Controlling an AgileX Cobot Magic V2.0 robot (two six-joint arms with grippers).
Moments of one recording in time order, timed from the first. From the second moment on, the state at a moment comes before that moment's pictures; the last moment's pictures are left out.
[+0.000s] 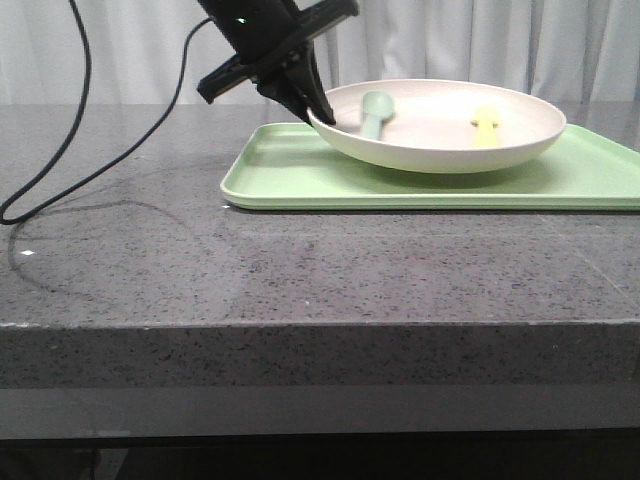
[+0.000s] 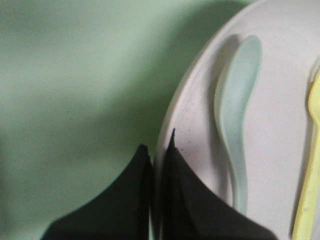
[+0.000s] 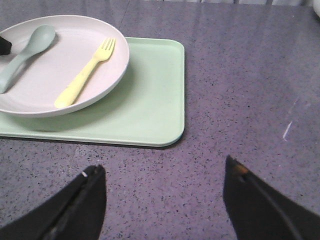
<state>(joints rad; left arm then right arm) -0.43 2.31 -2.31 -0.45 1.12 -0.22 0.03 0.44 -0.49 -0.01 0.49 0.05</state>
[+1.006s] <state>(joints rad) -0.52 2.33 -2.32 -0.31 1.08 -0.43 0.03 0.44 -0.49 -0.01 0.49 0.05</state>
